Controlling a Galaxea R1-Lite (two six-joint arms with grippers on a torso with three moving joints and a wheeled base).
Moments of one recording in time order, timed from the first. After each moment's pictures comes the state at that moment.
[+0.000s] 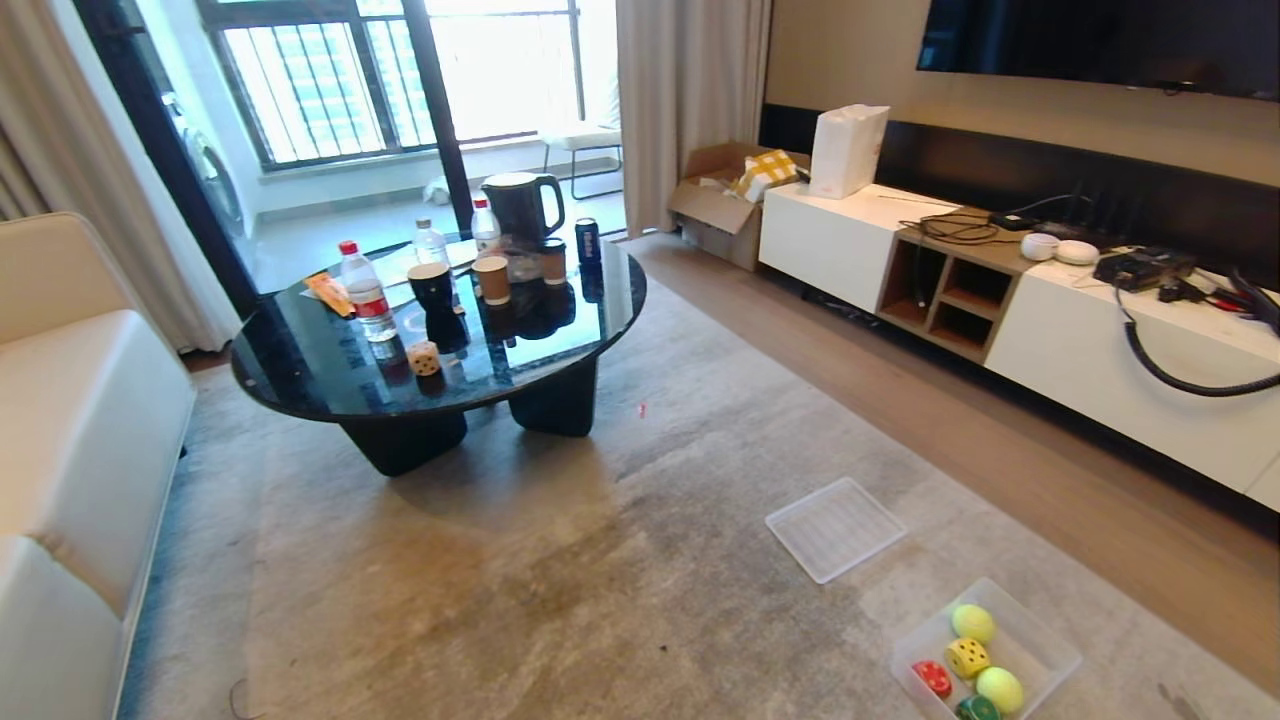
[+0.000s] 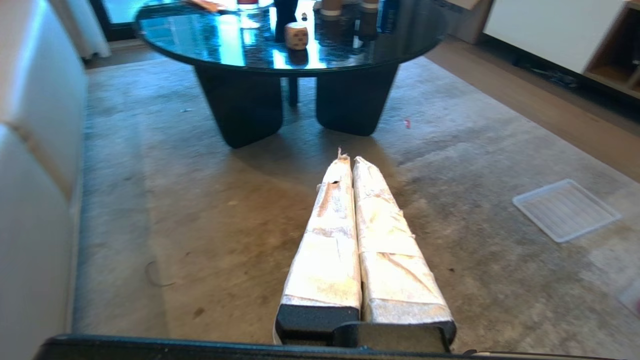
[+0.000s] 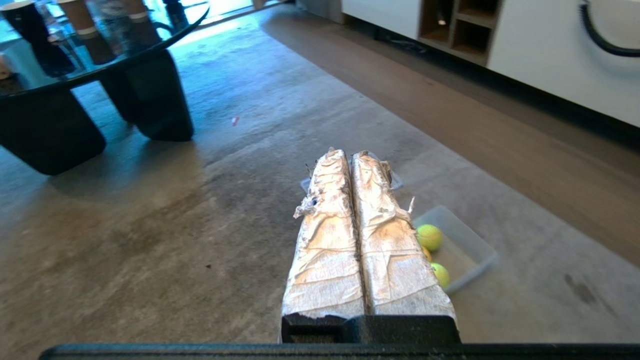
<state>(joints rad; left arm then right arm) -0.01 0.00 0.00 0.00 0.02 -0.02 -0.01 0.00 0.00 -0.03 -0.03 0.05</state>
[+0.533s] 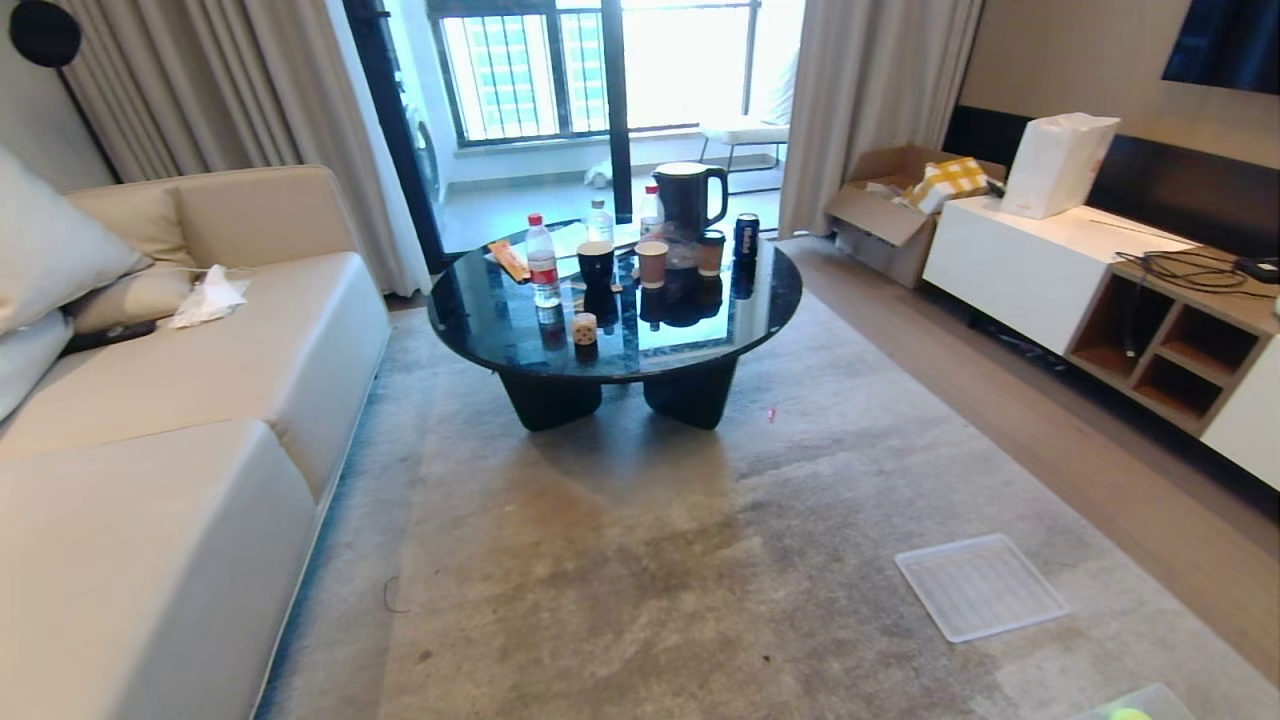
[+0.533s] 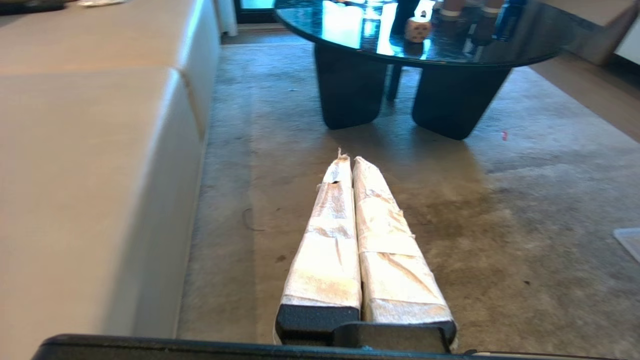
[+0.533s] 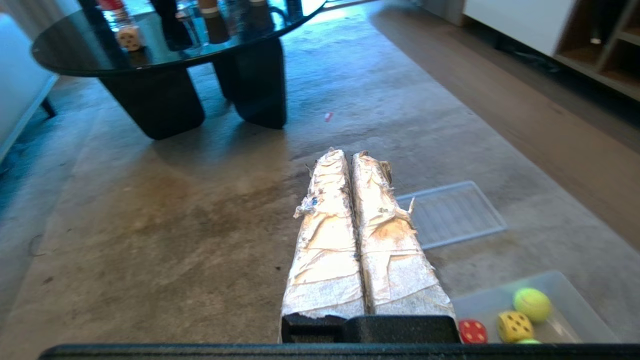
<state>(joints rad) -0.01 0.00 0.00 0.00 0.02 -0.02 -0.01 0.00 0.00 -0.03 -0.03 0.05</state>
